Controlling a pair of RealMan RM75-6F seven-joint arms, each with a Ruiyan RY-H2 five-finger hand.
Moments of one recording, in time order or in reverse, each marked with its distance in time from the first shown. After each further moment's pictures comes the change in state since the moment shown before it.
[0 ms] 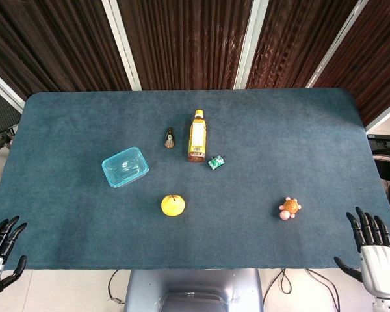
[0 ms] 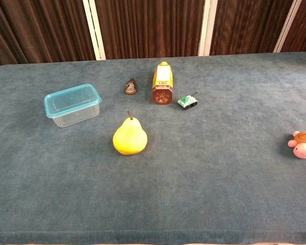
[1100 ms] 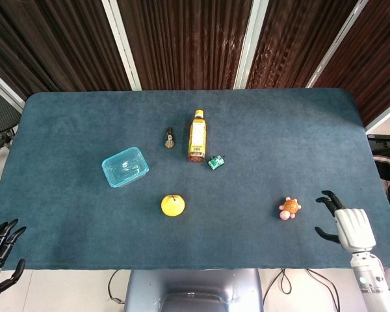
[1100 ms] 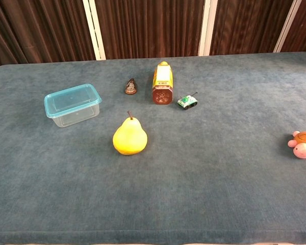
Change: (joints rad) left arm 0.008 0.015 0.017 0.007 0.007 0.006 -0.049; right arm 0.241 -0.091 0.118 0.200 0.125 -0.298 0.131
